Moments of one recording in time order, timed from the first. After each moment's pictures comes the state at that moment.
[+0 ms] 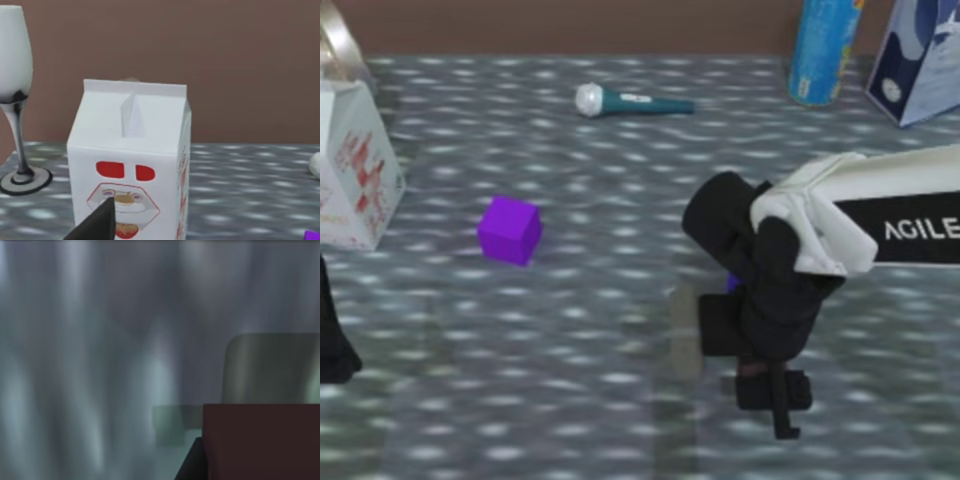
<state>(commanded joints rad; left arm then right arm) 0.00 0.00 0.00 0.00 0.00 0.00 0.70 2.00 1.19 -0.76 -0.01 -0.86</state>
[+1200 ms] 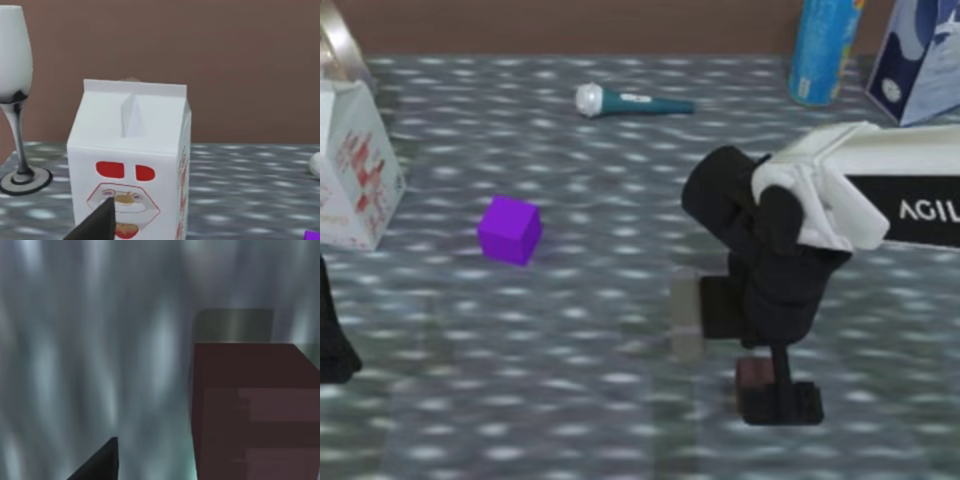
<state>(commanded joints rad) 0.00 0.00 0.00 0.00 0.00 0.00 0.70 1.95 1.26 -0.88 -0.01 -0.86</state>
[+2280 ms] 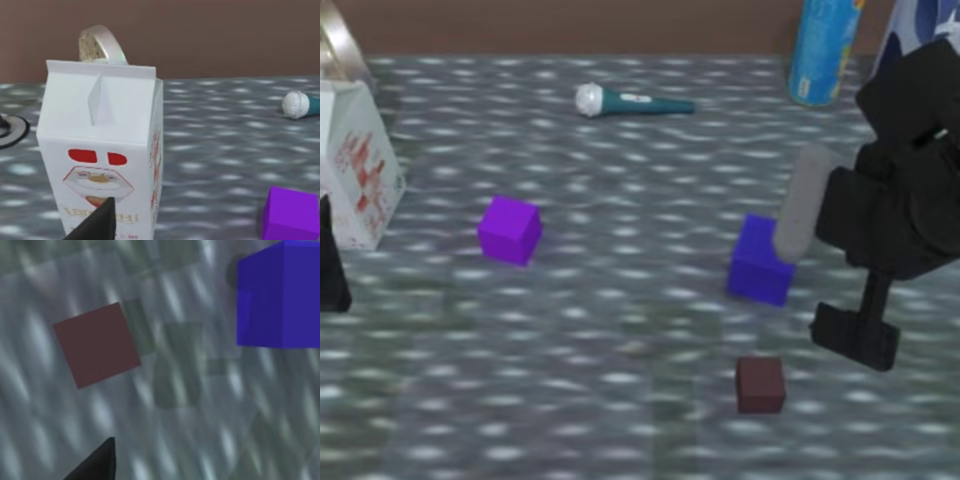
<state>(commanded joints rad) -0.07 0.47 0.45 -0.27 0.00 0.01 0.53 1.49 1.07 -0.77 -0.04 -0.72</state>
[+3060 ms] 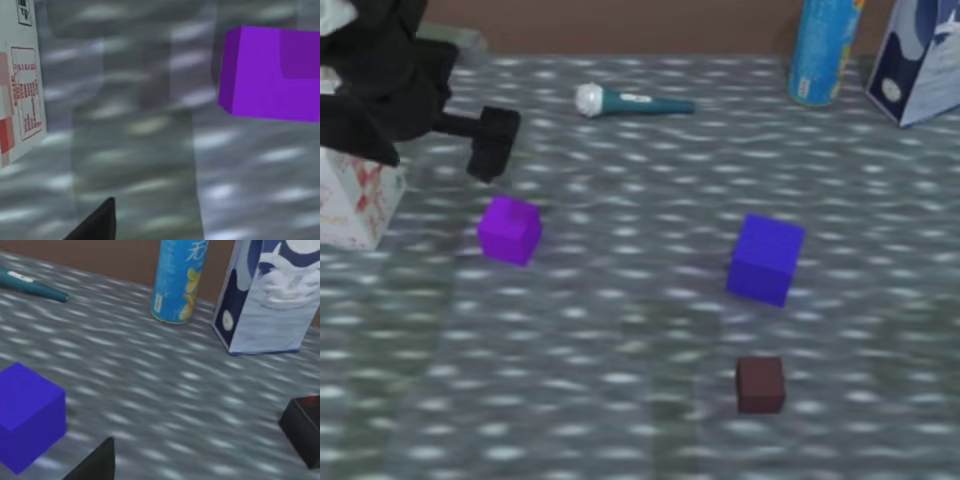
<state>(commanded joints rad) -0.23 1.92 1.59 -1.01 0.00 0.03 0.11 0.35 0.24 -0.19 -0.04 -0.18</state>
